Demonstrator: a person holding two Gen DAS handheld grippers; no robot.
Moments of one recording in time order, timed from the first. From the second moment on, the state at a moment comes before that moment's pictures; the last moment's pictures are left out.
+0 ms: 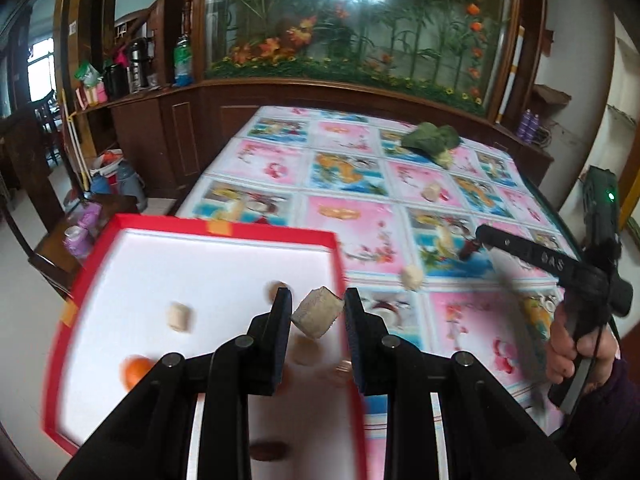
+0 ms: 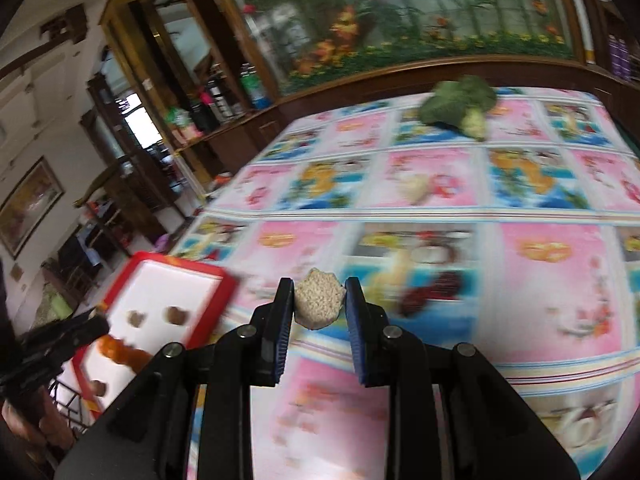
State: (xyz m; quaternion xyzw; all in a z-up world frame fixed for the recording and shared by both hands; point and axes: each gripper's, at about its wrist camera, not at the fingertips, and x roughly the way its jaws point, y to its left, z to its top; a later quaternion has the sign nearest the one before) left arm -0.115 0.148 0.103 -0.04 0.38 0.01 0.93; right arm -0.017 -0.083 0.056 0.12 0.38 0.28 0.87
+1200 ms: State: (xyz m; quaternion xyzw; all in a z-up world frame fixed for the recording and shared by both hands) left arm -0.085 0.280 0.045 -0.03 0.49 0.12 0.86; right arm -0.053 0.156 0.025 -0.06 0.47 0.41 0.77
